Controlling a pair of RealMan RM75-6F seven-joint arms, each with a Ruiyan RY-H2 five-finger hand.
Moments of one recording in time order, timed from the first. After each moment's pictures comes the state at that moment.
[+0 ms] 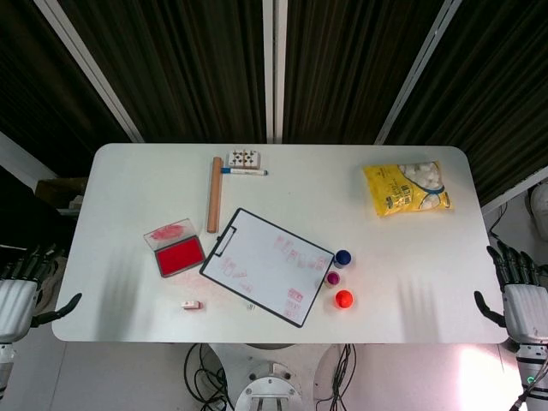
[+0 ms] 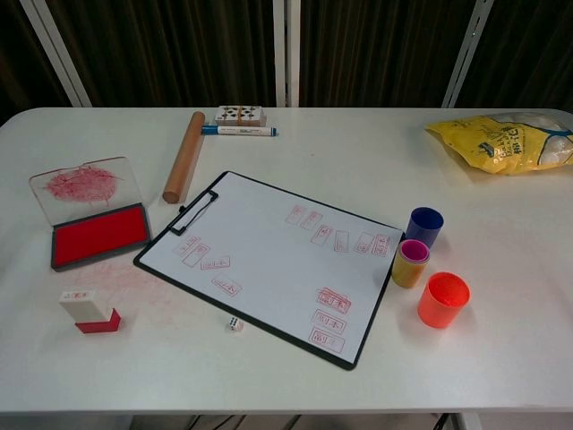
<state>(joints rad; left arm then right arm) -0.02 -1.15 0.00 -1.48 1.59 1.59 -0.01 0.02 -1.27 0.05 -1.31 -1.53 1.55 0.15</state>
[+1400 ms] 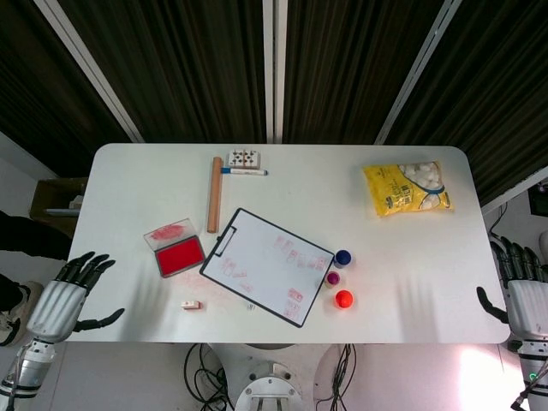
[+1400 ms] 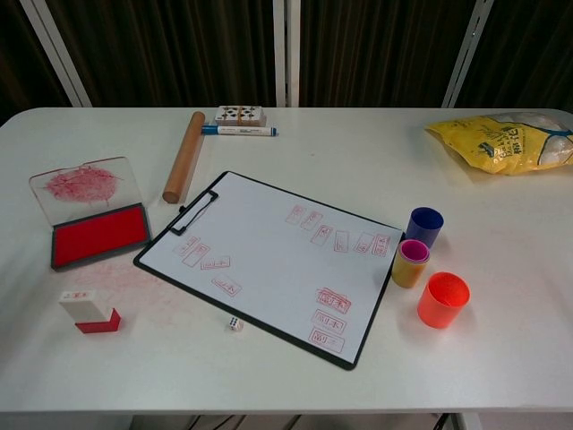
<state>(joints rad) -0.09 -1.23 0.05 -1.49 1.74 1.53 0.00 0.03 -1.25 0.07 -1.35 -1.52 1.55 0.13</state>
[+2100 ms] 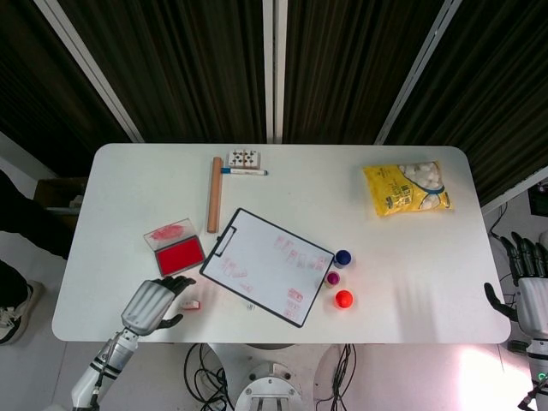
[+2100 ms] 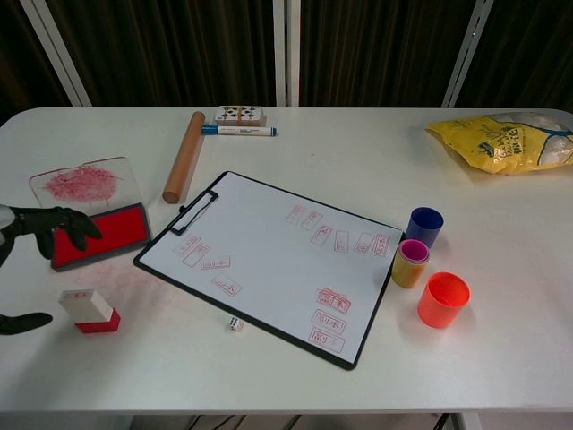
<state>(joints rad) -0.23 -1.51 0.05 -1.50 1.71 1.25 0.24 0.03 -1.21 0.08 -1.37 -1.52 1.57 0.14</state>
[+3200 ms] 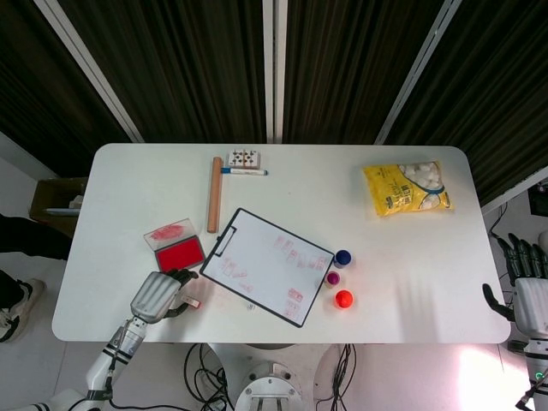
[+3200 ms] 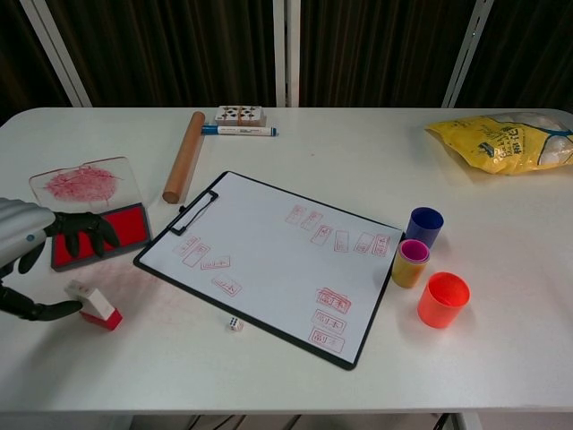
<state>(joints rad) -0.29 -1.59 0.04 -1.40 1.61 1.22 0.21 0.03 -1.22 0.08 -1.37 -1.51 1.56 0.13</state>
